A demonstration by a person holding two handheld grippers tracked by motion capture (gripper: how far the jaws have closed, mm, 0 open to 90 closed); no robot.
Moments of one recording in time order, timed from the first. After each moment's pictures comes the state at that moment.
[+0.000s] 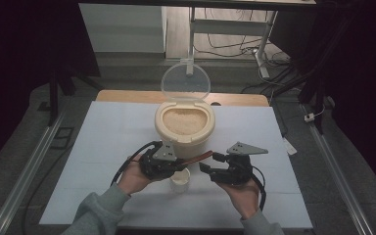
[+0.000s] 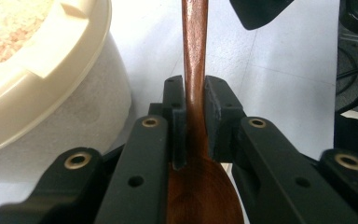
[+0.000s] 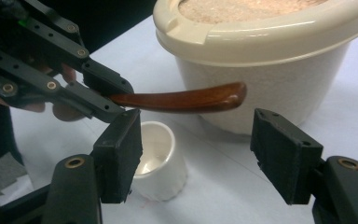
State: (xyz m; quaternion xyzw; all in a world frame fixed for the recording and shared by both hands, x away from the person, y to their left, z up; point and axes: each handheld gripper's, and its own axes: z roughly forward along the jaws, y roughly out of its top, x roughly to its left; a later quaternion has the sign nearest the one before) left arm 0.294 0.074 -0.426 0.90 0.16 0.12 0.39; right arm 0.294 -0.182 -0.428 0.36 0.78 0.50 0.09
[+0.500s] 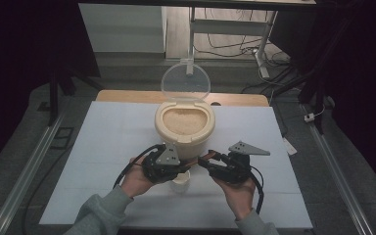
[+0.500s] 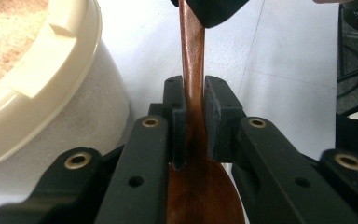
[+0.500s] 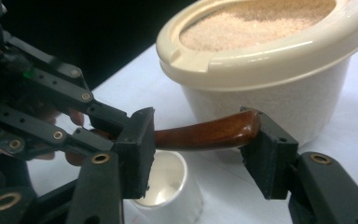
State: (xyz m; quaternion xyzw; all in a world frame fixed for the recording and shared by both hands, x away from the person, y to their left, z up) left arm 0.285 0.067 -0.424 0.90 0.15 0.14 0.39; right arm 0.293 -0.178 -0.427 0.39 0.74 0.54 0.09
